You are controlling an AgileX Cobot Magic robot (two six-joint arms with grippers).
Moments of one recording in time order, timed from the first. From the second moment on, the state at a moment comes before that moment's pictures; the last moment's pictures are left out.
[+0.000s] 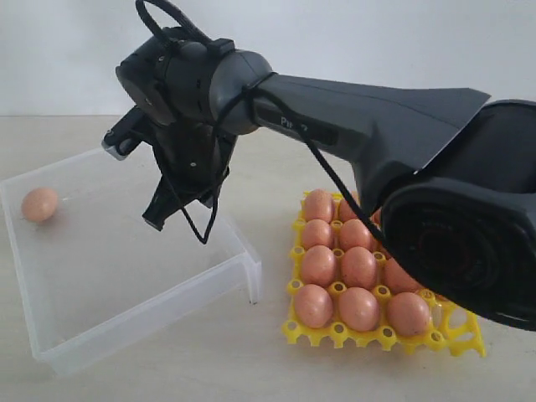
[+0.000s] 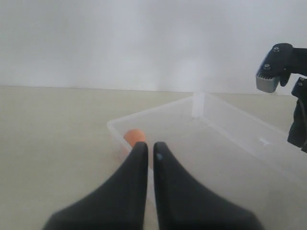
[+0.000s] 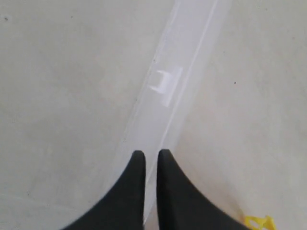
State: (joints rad) left arm -0.01 0.00 0.00 0.04 0.21 -0.08; right arm 0.71 2.41 -2.20 -0.28 1.19 -0.07
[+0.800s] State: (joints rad) left arm -0.01 0.00 0.00 0.04 0.21 -0.08; right arm 0.71 2.22 -1.75 -0.15 1.20 -0.20
